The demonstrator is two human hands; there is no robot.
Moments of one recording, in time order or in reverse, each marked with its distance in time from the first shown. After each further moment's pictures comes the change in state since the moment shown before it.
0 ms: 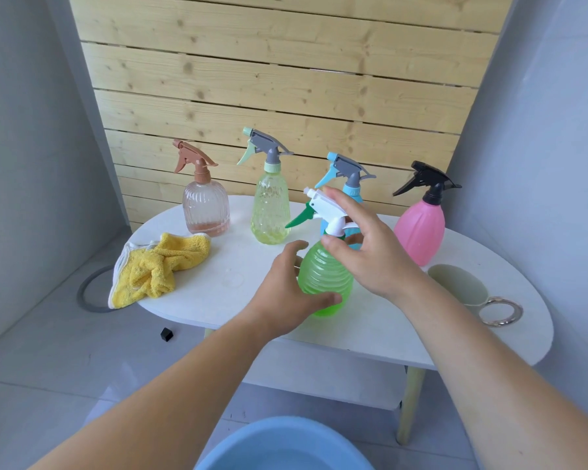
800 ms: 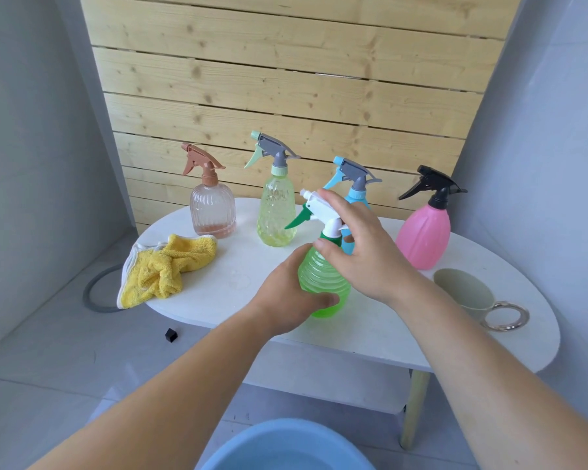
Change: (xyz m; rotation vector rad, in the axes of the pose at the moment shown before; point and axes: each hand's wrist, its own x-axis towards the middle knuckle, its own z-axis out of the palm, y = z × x) left_hand 0.000 0.006 -0.010 0.022 -0.028 -0.024; right_hand 0.005 -0.009 0.009 -0.200 -0.021 -0.101
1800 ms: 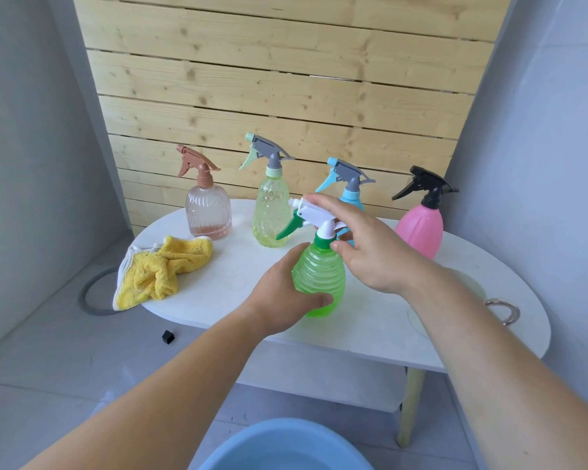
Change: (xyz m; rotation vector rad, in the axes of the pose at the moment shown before) left_hand -0.002 0.002 -0.001 0.020 0.009 0.024; right_hand 0.001 -0.009 -0.024 0.033 -0.216 0.077
